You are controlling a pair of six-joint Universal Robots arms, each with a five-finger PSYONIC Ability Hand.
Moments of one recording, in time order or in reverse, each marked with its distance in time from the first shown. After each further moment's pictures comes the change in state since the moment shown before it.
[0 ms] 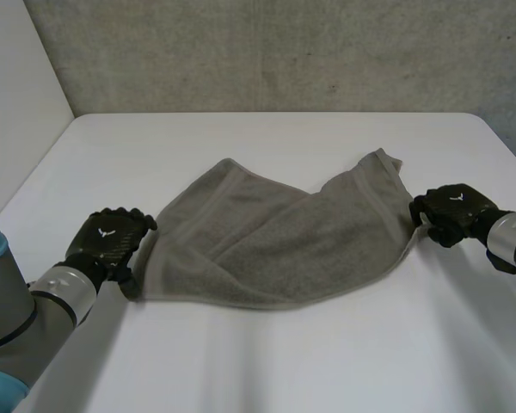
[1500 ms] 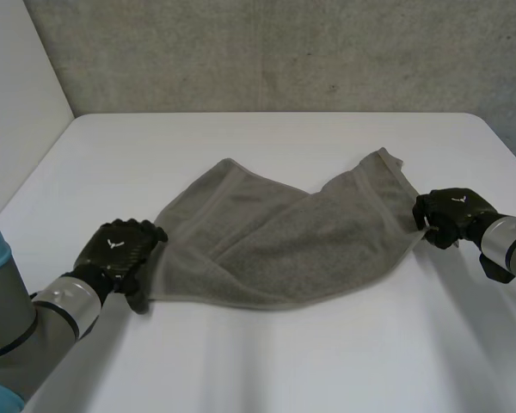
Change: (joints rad) left arm -0.005 0.000 -0.034 -0.016 0.054 0.003; right arm 0.047 -0.075 0.093 -0.048 0.120 0.195; left_hand -0.012 -0.014 -0.019 -0.019 -0.006; right_hand 0.294 0.021 -0.007 0.003 -0.001
